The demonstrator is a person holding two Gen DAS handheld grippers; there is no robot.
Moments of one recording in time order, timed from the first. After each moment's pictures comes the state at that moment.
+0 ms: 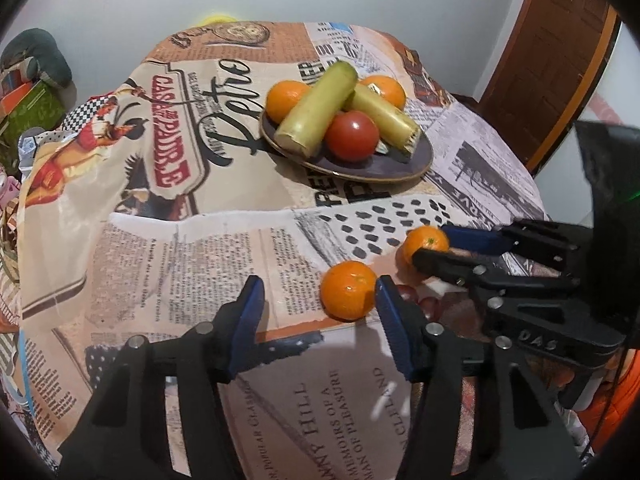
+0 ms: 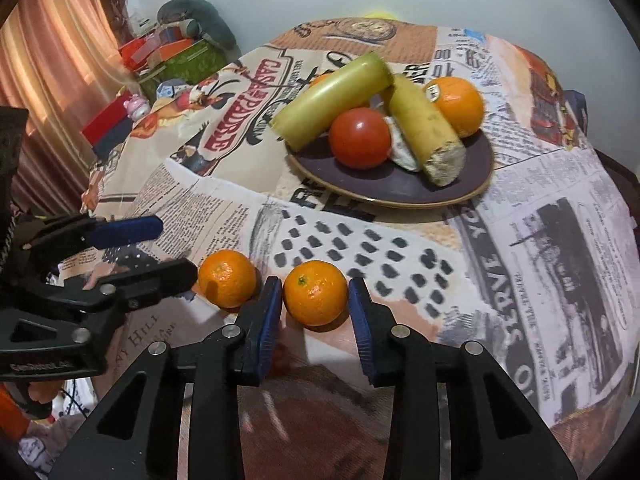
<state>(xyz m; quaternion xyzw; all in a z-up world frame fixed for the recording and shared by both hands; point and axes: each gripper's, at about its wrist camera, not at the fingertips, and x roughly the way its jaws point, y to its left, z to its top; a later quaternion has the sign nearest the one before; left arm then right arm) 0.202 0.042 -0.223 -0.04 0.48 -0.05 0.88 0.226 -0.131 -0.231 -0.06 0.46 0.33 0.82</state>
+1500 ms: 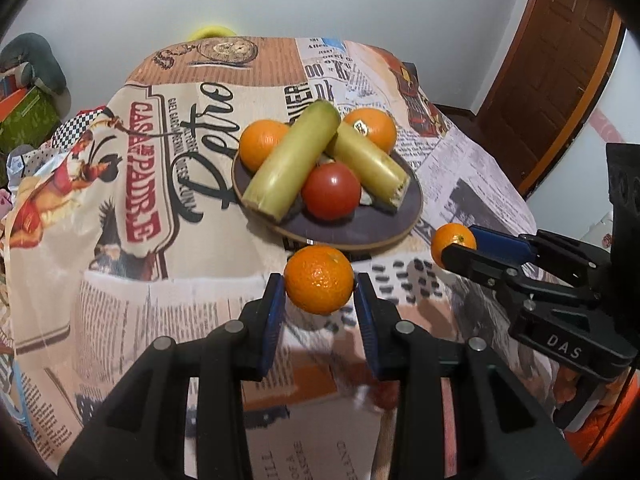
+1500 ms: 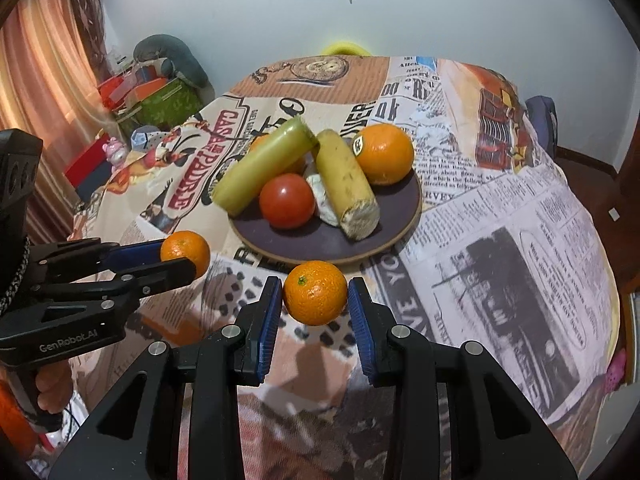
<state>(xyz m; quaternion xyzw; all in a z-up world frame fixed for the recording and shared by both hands) 0.252 0.025 -0.206 -0.05 0.46 -0.06 0.89 0.258 -0.162 -0.206 -0.03 0.42 0.30 0.86</state>
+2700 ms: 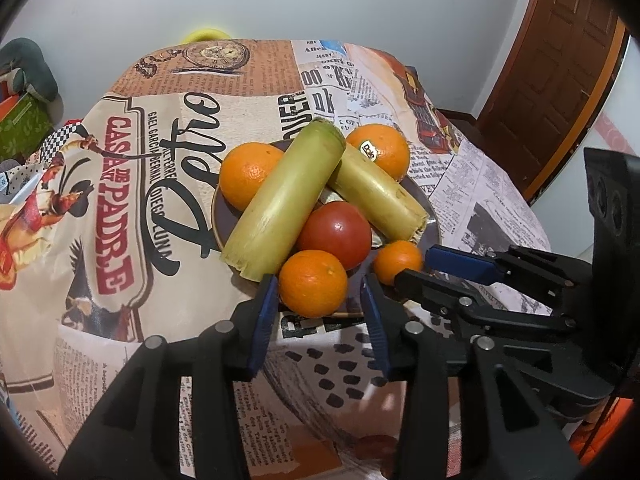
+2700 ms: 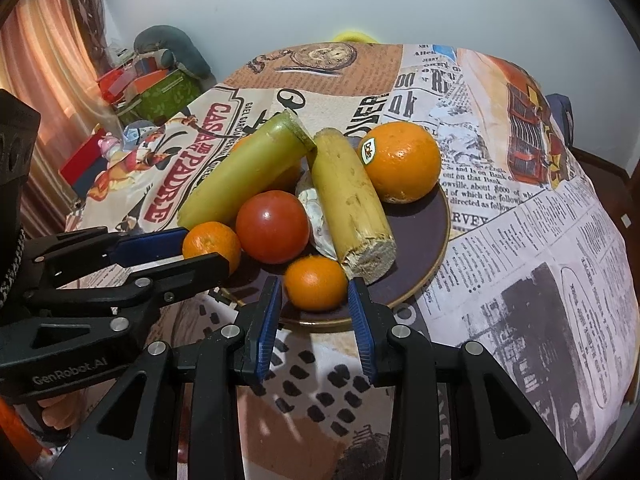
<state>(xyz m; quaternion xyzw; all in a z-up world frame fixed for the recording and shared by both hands) 0.301 0.024 -0.219 -0.05 0.45 -0.06 0.89 0.302 -0.140 -0.230 -0.03 0.44 0.31 0.84</state>
